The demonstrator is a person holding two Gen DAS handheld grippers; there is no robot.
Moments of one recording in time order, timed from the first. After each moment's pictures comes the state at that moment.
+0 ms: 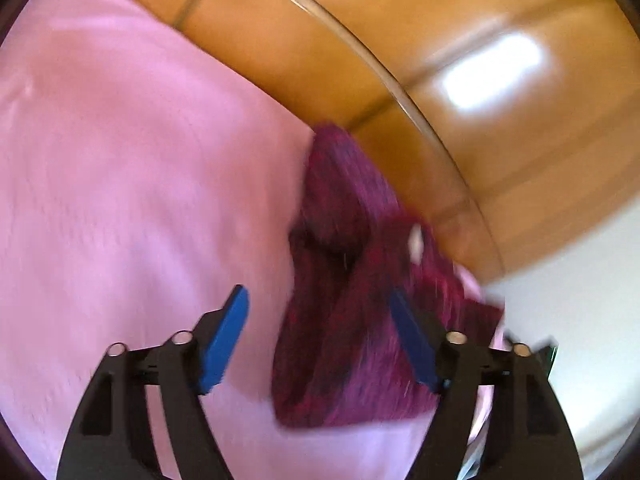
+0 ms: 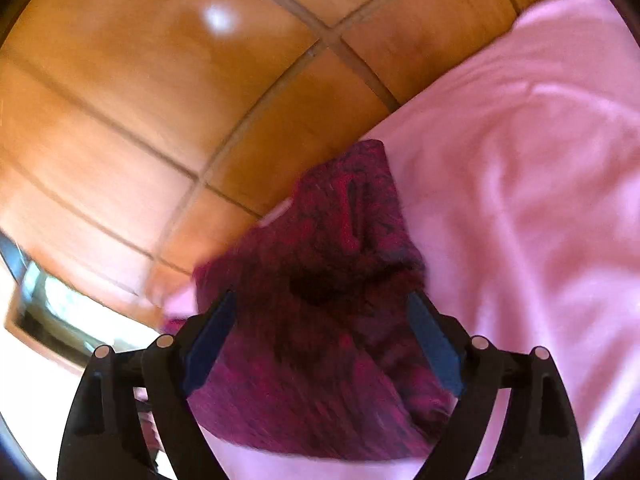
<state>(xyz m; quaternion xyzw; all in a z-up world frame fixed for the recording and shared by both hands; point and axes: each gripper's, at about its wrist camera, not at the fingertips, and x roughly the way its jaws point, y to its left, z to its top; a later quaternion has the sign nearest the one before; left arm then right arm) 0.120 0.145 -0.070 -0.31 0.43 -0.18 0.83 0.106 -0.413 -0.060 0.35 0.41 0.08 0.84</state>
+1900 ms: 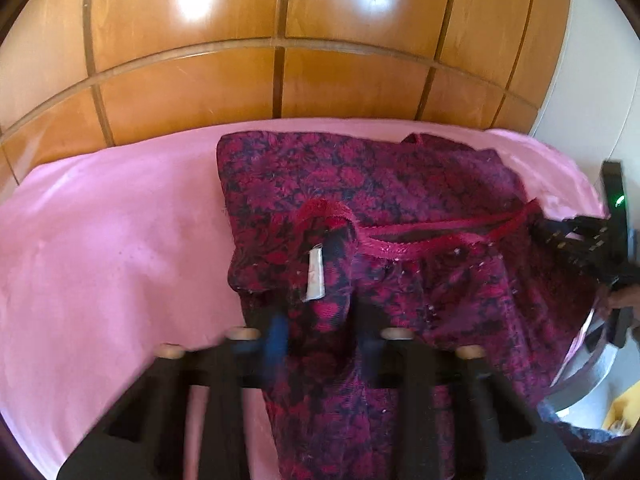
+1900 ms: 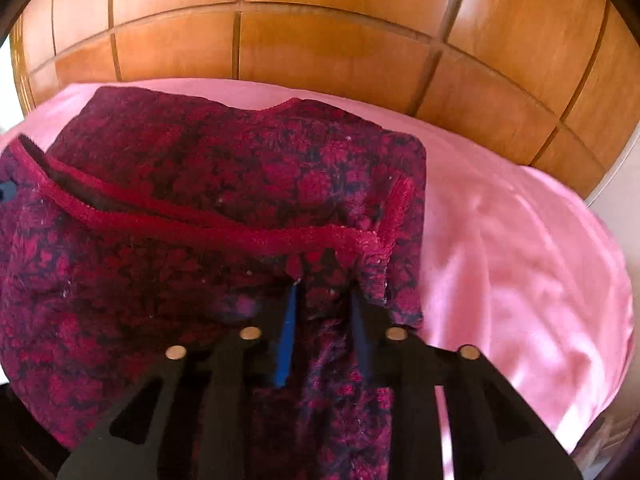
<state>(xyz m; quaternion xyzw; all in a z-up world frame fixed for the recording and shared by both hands) 0.069 0.036 -0.048 0.03 0.41 -0.18 0.90 0.061 -0.304 -0.063 -0.06 0.47 0.00 0.88</state>
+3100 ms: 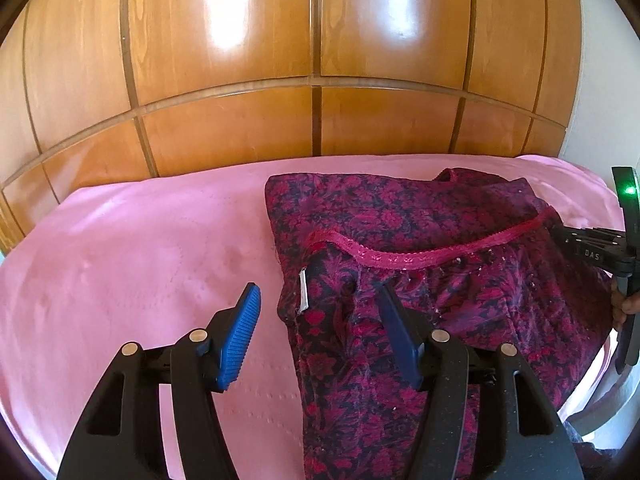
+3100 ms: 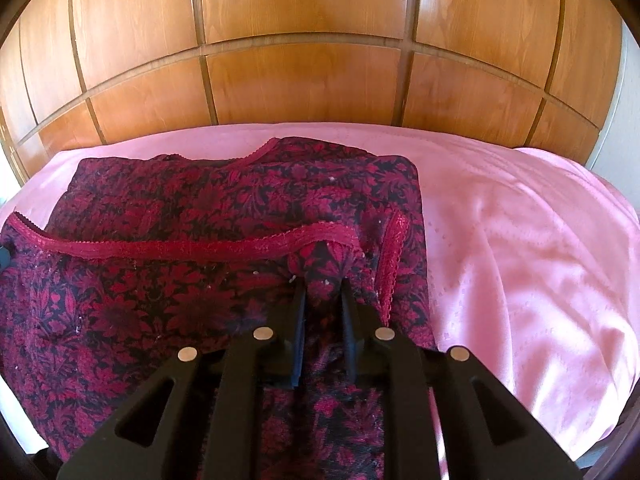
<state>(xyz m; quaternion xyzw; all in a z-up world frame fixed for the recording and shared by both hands) 0.062 0.049 -0.032 0.04 0.34 -0.12 0.93 0.074 -0.311 -0.057 0.03 0.44 -0.02 0.90</state>
